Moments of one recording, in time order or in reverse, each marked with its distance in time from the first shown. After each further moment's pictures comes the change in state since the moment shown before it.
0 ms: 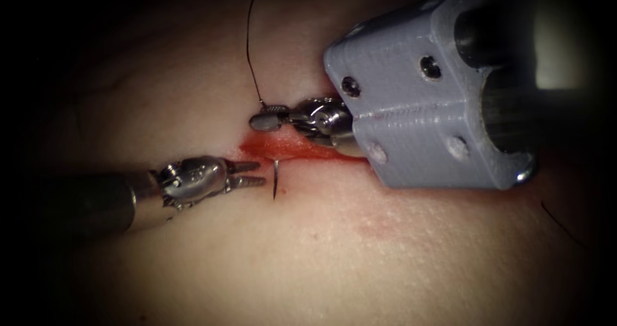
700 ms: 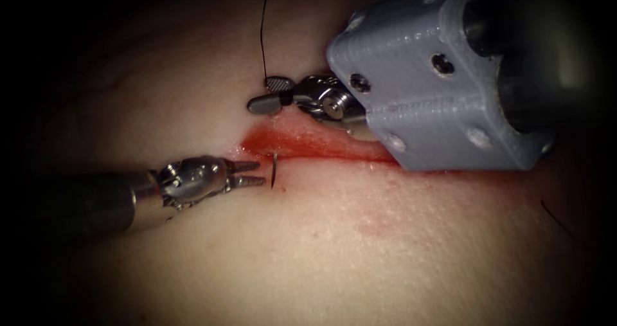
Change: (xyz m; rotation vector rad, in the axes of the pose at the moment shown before) right arm 0.005 0.000 -0.002 -0.137 0.191 -0.249; left arm 0.000 0.000 0.000 -0.001 0.000 -0.001
